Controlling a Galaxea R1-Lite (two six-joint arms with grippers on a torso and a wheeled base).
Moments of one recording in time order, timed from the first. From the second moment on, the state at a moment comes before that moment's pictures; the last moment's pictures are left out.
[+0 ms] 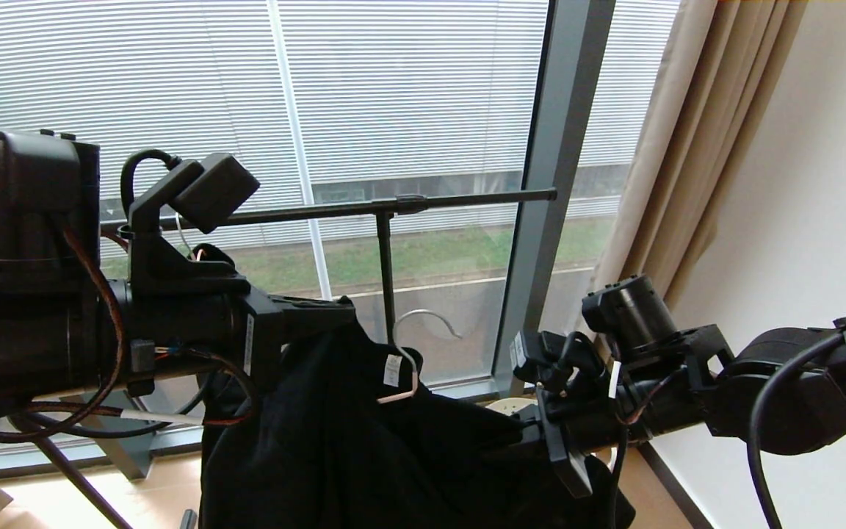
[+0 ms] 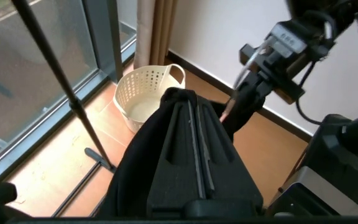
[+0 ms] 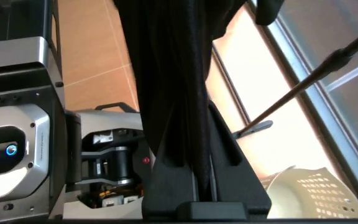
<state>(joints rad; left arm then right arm) -0.54 1.41 -0.93 -0.10 -0.34 -0.01 0.56 1.86 -0.91 -0.10 0.69 -0.48</state>
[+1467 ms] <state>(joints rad) -0.47 1.31 -0.84 -0.05 -0.35 0.04 0.44 1.86 -0.92 -0.19 0.90 -0.41</state>
